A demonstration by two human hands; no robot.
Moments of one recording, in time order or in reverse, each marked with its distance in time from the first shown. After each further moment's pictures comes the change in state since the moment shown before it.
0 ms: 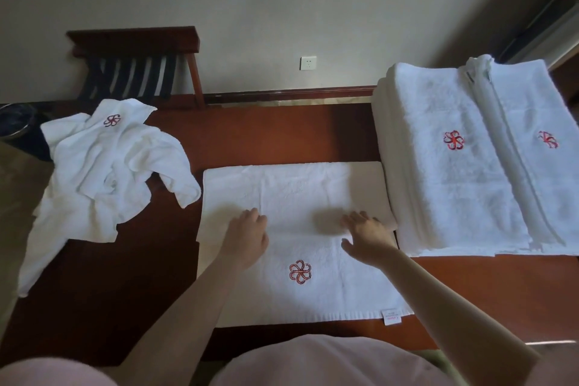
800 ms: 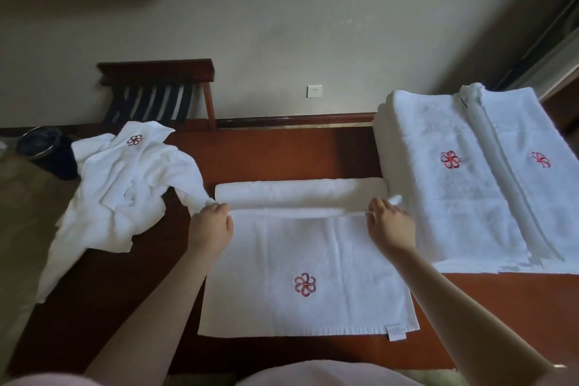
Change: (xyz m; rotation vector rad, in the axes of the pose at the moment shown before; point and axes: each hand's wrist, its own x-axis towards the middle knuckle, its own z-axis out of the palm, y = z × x) left_hand -0.007 -0.060 -0.056 -0.025 0.220 -0.290; right_hand -0.001 0.008 -0.049 0.087 0.531 0.220
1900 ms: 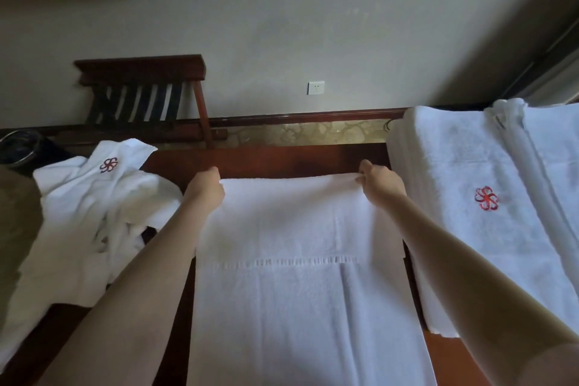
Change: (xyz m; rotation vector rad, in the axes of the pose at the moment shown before) left_hand 0.194 -0.004 -0.006 -0.036 -0.287 -0.311; right_hand 0.196 -0.010 0.028 0.026 -0.313 0.026
